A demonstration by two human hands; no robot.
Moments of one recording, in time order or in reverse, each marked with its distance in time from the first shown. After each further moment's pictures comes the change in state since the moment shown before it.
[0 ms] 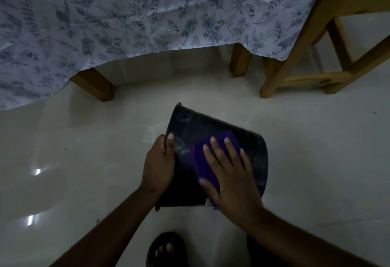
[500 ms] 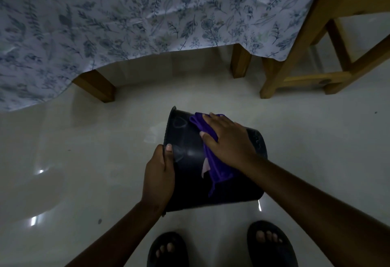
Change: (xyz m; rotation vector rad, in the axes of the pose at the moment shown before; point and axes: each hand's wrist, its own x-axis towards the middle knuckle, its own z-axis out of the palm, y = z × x) left_hand -0.022 -0.011 0.004 -0.036 0.053 0.044; right_hand 0.092 0.026 -0.025 0.182 -0.107 0.077
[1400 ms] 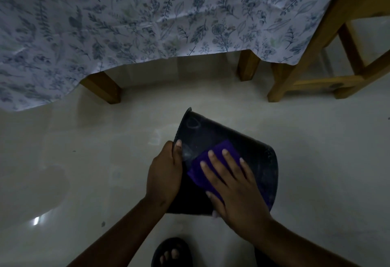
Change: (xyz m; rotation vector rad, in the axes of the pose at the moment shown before) left_hand 0.017 0.000 -0.004 0.184 -0.016 0.005; right_hand -0.092 -0.015 0.042 -0.231 0.047 -0.203
